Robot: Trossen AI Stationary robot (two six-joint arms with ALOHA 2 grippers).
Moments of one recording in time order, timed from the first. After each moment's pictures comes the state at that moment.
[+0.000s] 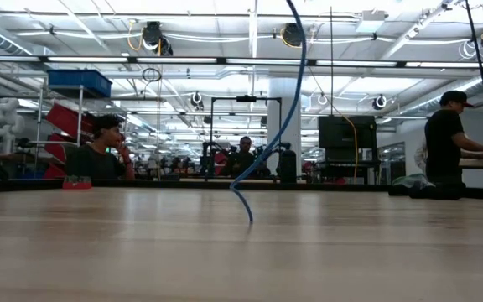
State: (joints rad) left arm -0.77 1.73 1.61 -0.39 -0.95 0.17; right arm 0.73 1.71 1.77 -0.70 0.78 -0.13
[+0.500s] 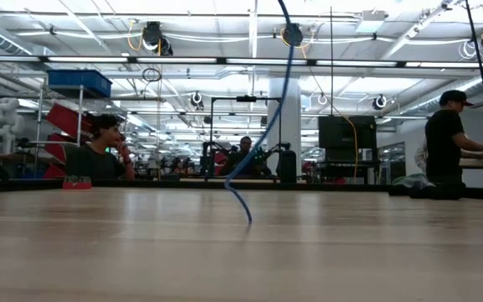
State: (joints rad) left arm -0.77 1.73 1.61 -0.38 -0.94 0.17; right arm 0.72 1.74 1.77 -0.70 0.75 -0.15
